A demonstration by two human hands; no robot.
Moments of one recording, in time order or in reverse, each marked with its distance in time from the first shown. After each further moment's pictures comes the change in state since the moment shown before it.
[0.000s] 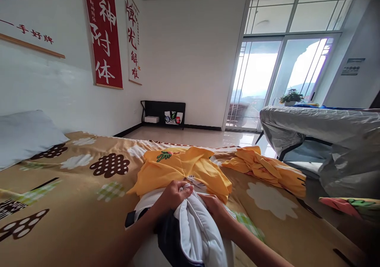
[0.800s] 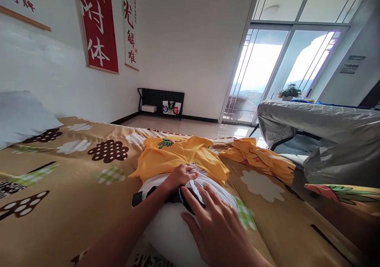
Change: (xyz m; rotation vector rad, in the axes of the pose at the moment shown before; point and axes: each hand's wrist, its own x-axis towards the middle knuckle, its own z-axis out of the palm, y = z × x) left_hand 0.018 0.002 0.002 0.020 -0.089 -0.093; right_hand -0.047 -0.089 0.020 -1.017 0.248 -0.177
